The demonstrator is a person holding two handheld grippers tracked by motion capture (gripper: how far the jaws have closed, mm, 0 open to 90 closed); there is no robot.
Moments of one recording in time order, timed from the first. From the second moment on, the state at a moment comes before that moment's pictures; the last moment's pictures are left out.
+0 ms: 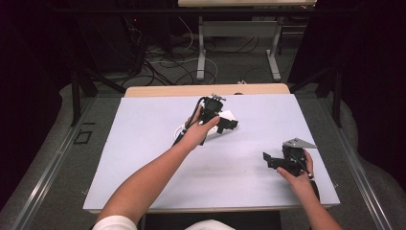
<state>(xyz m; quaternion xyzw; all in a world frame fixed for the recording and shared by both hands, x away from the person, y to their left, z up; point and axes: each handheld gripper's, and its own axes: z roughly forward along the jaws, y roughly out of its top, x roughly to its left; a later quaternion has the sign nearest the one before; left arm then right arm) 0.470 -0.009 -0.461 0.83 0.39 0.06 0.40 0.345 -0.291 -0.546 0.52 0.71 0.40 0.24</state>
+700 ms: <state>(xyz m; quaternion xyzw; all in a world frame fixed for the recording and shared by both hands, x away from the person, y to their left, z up) 0.433 0.035 -0.459 0.81 0.39 0.07 0.43 0.344 -0.290 -0.545 0.51 0.72 0.41 0.24</state>
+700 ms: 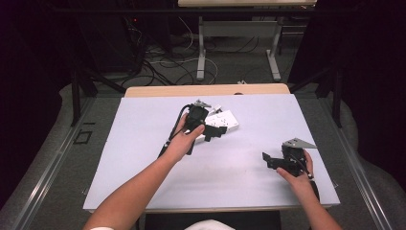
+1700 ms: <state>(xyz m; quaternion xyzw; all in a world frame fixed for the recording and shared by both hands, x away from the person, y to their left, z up) 0.392 0.094 -0.486 0.80 0.41 0.09 0.44 0.344 -0.289 -0.545 0.52 0.71 0.41 0.24</state>
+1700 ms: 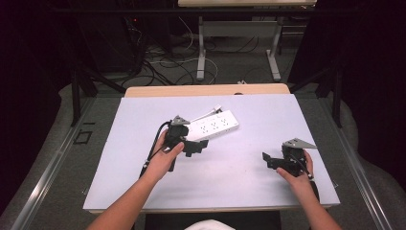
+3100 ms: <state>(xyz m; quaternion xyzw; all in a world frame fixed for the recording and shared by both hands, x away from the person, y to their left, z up) 0.362 0.166 -0.532 0.77 0.46 0.11 0.43 0.344 -0.288 -0.545 0.51 0.72 0.40 0.24</state>
